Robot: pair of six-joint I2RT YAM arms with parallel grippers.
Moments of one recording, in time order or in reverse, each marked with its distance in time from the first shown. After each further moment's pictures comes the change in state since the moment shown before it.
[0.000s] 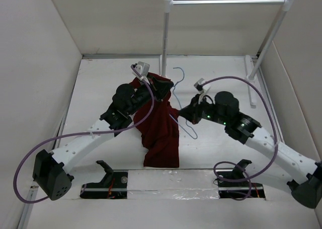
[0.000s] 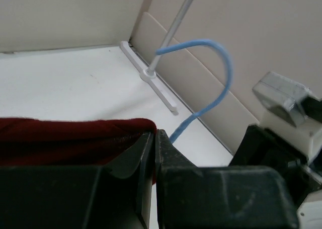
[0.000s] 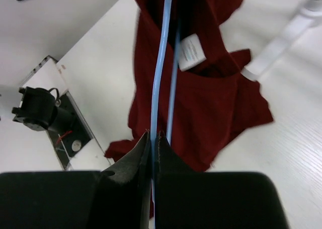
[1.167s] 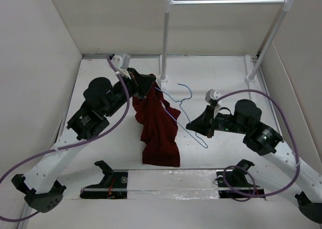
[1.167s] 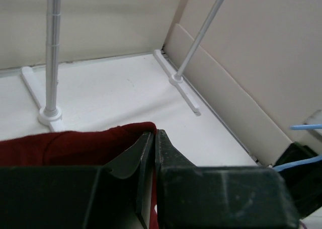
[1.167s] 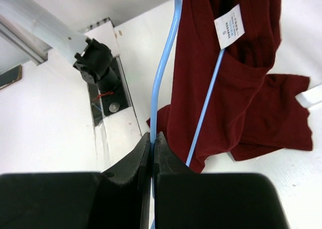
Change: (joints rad) left arm -0.015 -0.164 0.350 -0.590 -0.122 0.122; right arm 0.078 -0.146 0.050 -0.140 -0.225 -0.155
